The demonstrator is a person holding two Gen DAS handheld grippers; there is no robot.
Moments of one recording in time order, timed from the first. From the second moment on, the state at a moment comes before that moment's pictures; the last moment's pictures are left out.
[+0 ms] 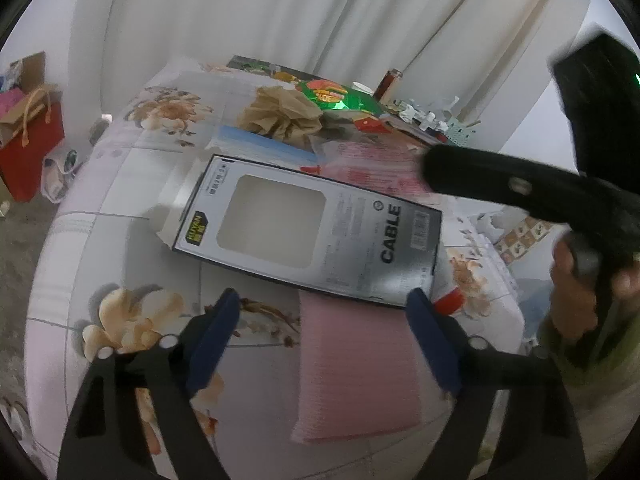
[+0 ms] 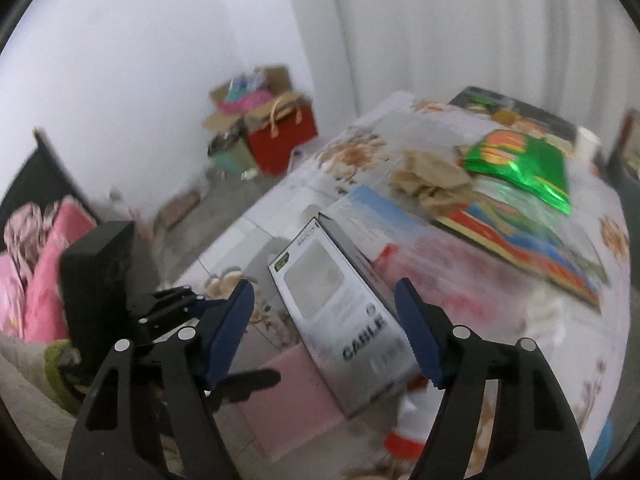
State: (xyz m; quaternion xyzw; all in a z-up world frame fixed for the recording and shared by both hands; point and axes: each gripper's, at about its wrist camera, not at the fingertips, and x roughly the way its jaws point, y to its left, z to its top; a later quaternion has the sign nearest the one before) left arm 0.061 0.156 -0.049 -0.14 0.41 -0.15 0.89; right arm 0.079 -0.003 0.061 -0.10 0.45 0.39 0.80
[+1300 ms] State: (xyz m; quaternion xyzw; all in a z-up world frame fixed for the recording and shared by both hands) left arm 0.060 0.168 -0.096 -0.18 0.44 -0.12 0.87; right arm 0.107 0.022 0.007 -0.09 0.59 0.39 0.70
